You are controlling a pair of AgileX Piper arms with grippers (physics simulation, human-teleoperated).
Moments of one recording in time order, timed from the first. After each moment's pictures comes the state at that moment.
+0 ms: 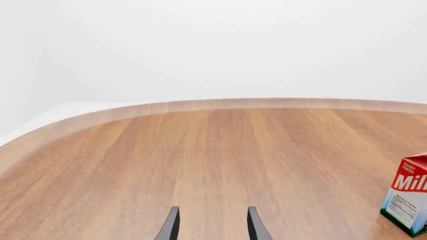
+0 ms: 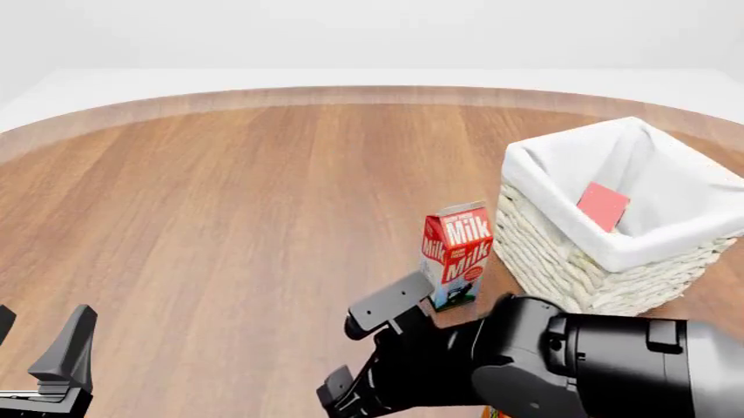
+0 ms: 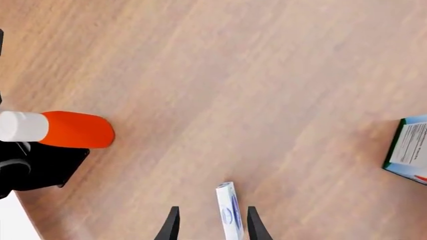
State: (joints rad) left arm 0.00 0.01 0.00 0.00 0.00; right arm 1.07 1.44 -0.81 0.36 0.43
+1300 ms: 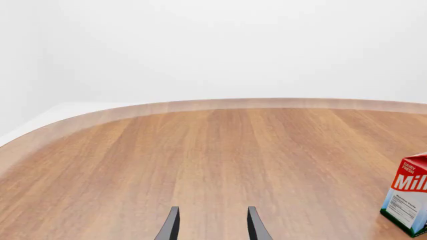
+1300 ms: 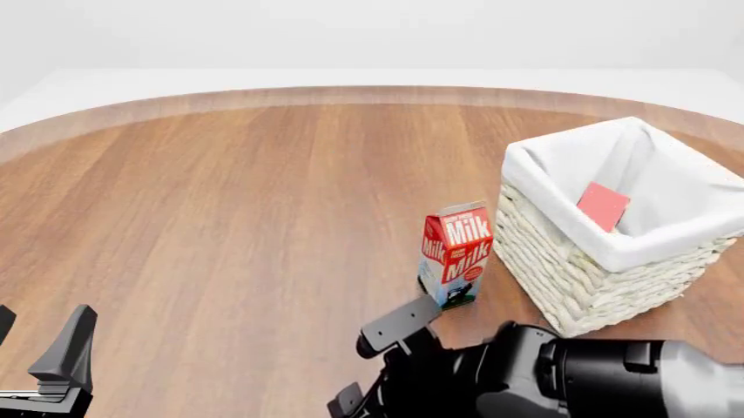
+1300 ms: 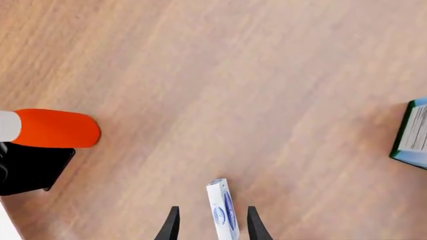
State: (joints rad) left arm 0.00 0.01 0.00 0.00 0.00; right arm 1.07 1.47 -0.70 0.24 0.47
